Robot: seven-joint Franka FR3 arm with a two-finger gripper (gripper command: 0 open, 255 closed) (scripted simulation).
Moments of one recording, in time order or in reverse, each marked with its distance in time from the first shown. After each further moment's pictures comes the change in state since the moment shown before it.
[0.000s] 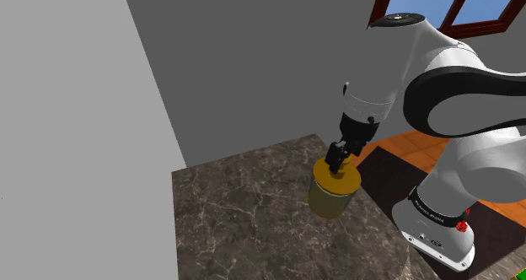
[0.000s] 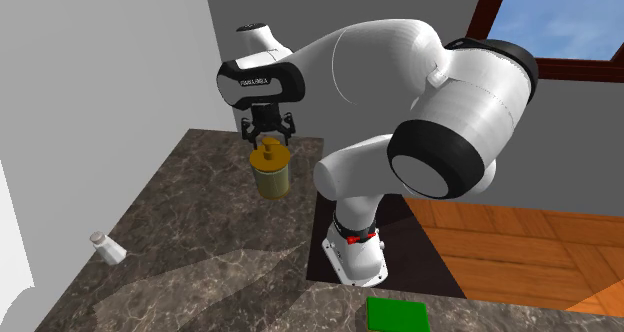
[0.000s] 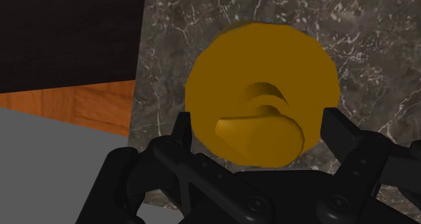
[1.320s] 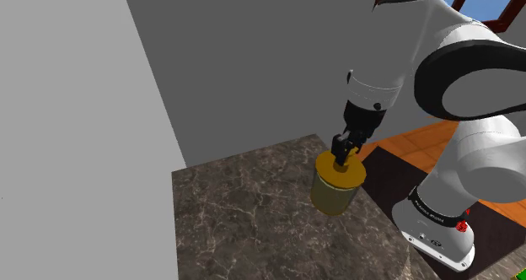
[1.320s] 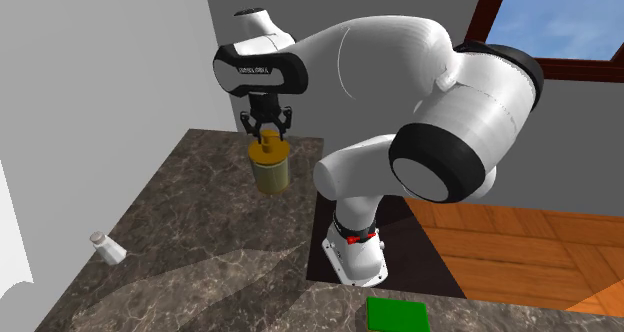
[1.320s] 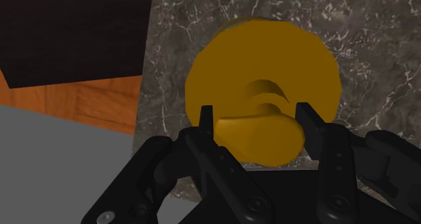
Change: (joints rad) arm -0.008 -0.025 -0.028 0.065 -0.025 -0.089 0.002
